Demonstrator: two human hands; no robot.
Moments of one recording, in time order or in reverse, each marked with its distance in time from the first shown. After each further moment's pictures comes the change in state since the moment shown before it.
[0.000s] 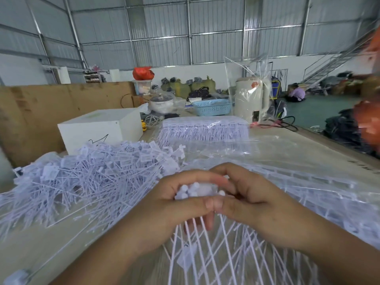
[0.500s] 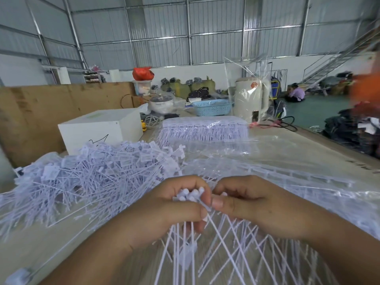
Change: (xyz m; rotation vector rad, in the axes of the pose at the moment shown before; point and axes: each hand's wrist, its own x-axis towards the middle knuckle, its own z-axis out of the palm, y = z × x) left_hand -0.001 0.000 -0.008 0.035 -0.074 -0.137; right_hand 0.001 -0.001 -0.013 -0.274 -0.014 0.163
